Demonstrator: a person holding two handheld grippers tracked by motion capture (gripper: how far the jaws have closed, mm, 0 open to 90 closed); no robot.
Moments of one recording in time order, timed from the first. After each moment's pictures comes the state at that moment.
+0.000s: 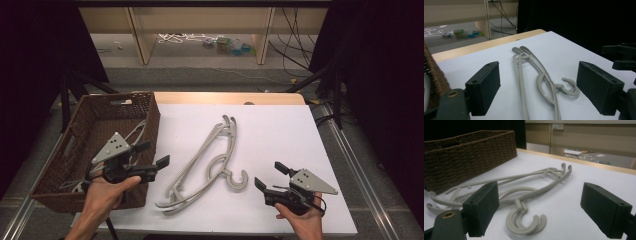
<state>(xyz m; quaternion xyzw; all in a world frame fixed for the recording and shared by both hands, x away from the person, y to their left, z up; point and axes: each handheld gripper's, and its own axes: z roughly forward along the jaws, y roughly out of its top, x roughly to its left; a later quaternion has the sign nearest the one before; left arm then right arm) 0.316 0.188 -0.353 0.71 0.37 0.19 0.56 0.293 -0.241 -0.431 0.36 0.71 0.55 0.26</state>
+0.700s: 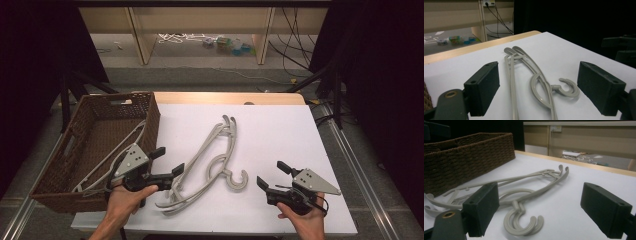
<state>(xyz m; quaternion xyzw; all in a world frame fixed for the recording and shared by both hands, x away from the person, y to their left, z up) 0.315 0.161 -0.390 0.72 0.34 0.20 0.57 0.294 -0.246 -0.430 0.36 0.70 0.56 0.26</state>
